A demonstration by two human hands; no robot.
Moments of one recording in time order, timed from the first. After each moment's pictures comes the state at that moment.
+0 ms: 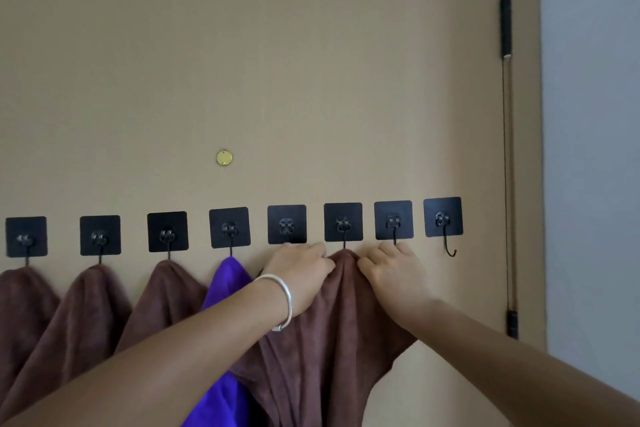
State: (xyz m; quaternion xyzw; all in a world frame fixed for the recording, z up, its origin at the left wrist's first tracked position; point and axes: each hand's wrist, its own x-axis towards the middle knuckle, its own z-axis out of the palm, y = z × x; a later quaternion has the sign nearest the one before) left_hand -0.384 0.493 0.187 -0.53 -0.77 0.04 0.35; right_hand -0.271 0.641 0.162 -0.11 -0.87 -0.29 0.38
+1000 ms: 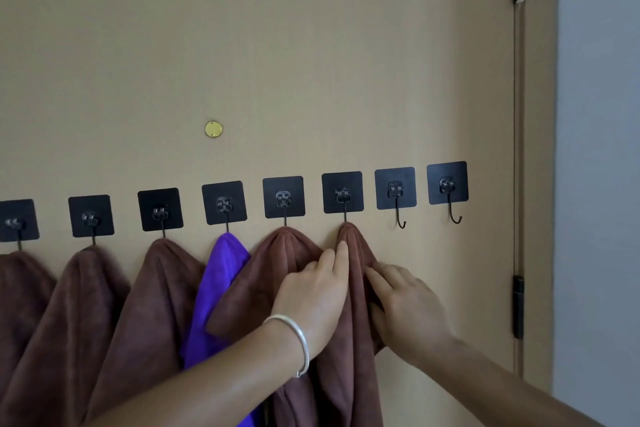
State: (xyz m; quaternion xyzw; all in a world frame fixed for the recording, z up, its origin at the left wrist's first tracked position) left_hand -0.347 0.494 0.119 -0.48 -0.80 -0.05 0.36; right_hand -0.252 0.630 0.083 -0.14 -0.91 -0.08 0.39
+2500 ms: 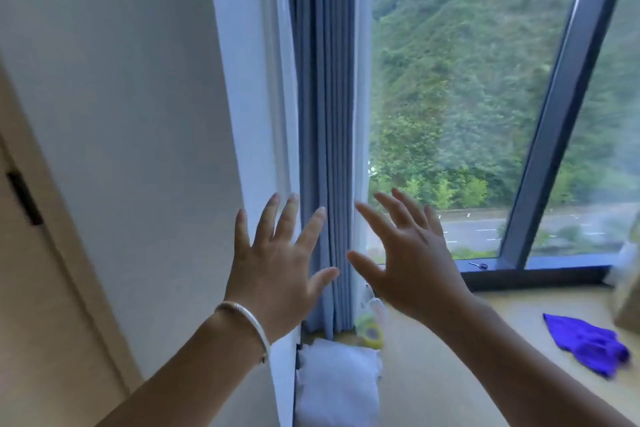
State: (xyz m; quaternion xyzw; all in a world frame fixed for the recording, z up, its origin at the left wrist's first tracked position) left_hand -0.033 0.364 0.034 -0.91 -0.31 -0.21 0.18; right_hand 0.126 0.252 0.032 -0.77 -0.55 -0.20 0.25
